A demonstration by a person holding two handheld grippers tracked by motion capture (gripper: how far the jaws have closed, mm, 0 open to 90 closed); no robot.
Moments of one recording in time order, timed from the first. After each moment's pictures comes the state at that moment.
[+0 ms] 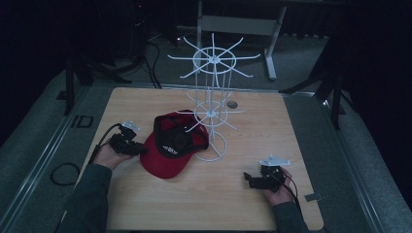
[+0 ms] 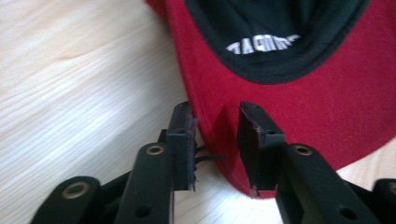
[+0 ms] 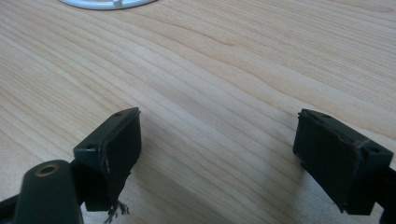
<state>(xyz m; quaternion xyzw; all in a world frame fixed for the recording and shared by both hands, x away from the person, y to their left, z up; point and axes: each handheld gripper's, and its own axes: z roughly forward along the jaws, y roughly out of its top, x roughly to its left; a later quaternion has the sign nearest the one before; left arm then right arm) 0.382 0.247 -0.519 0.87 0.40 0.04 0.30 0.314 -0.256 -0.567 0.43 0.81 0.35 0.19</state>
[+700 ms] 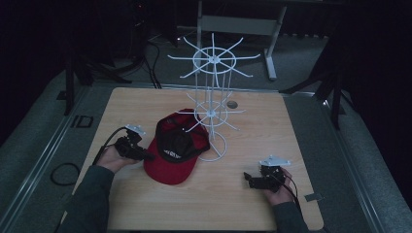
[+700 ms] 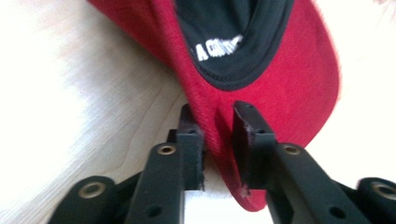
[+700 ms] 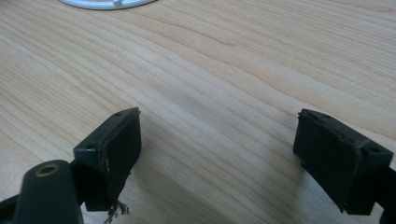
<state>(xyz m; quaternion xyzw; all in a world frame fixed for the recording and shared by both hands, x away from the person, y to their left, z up) 0.371 0.237 -0.511 0.88 0.35 -0.02 0.32 0.314 -0.256 -0.567 0.43 0.81 0.34 0.19</state>
